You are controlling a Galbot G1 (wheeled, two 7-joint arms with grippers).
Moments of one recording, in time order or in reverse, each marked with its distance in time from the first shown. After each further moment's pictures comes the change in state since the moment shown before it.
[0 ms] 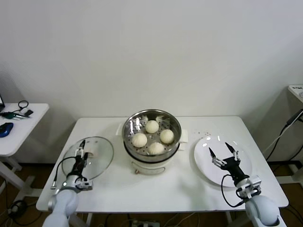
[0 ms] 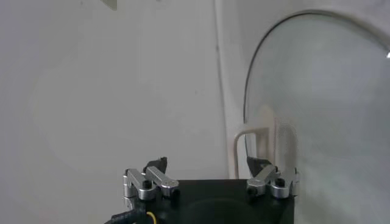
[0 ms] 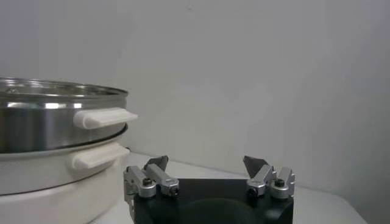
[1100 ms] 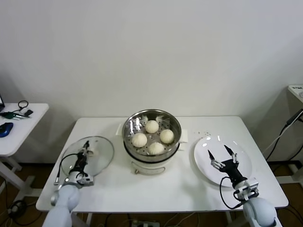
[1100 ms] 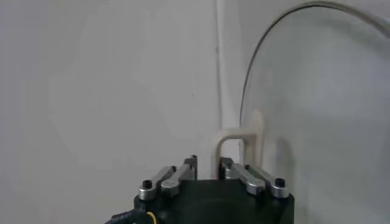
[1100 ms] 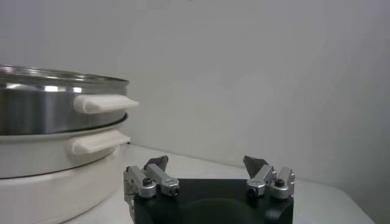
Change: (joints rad) left arm -0.071 0.003 0.016 0.096 -0.035 -0.036 -0.020; right arm 0.011 0.039 0.008 -0.042 -0.050 0.020 -0.016
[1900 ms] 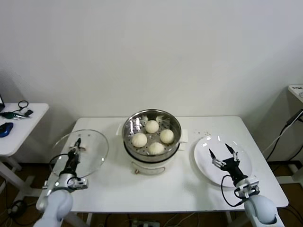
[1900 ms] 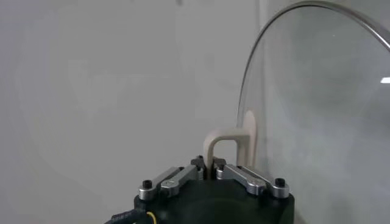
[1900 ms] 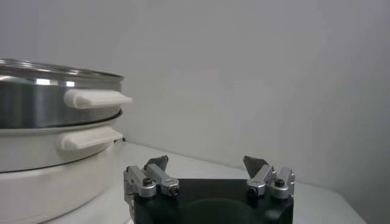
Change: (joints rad) left arm 0.194 0.083 0.008 -0.347 -0.084 0.147 0.029; right arm 0.029 -0.016 -0.004 -0.039 -0.009 0.013 -0.007
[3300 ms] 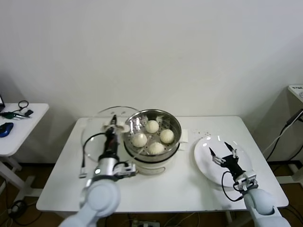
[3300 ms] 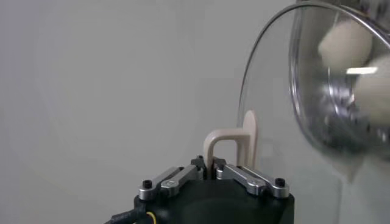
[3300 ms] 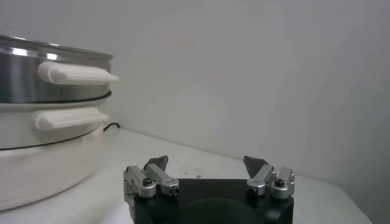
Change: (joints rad) left arm -0.195 0.070 0.596 -0.545 0.100 0.659 0.452; right arm 0.095 -0.034 -0.050 -0.126 -0.003 0.008 -0.009
